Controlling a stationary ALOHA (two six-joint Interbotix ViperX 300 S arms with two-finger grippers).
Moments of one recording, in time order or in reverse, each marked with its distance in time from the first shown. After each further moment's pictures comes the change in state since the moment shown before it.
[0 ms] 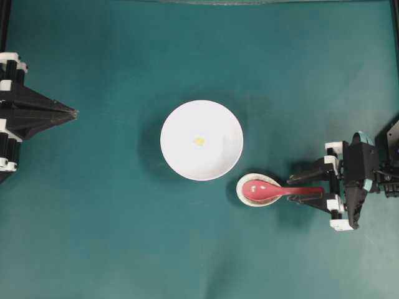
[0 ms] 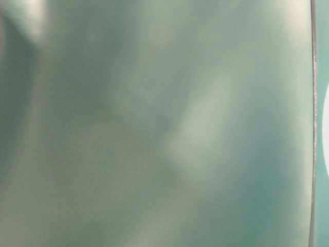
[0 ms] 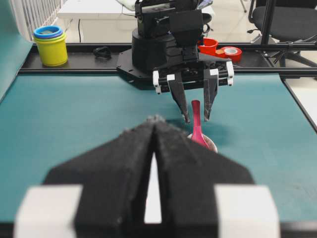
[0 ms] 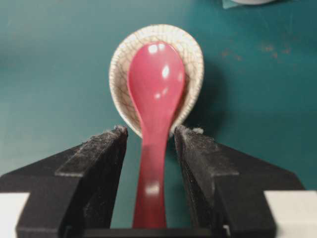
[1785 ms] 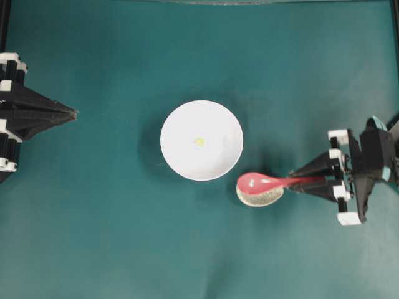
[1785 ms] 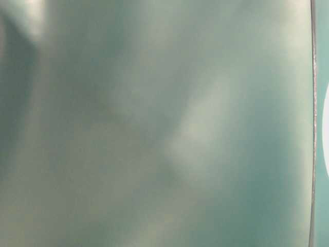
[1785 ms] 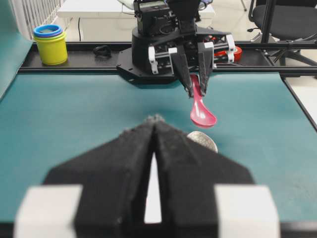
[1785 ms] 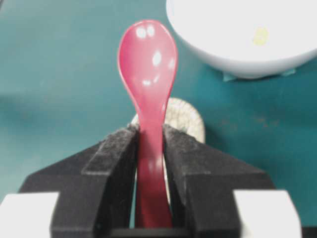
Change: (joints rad) left arm 0.002 0.000 0.000 0.000 0.005 0.000; right arm -0.121 -0.333 -0.049 0.002 0.268 -0.213
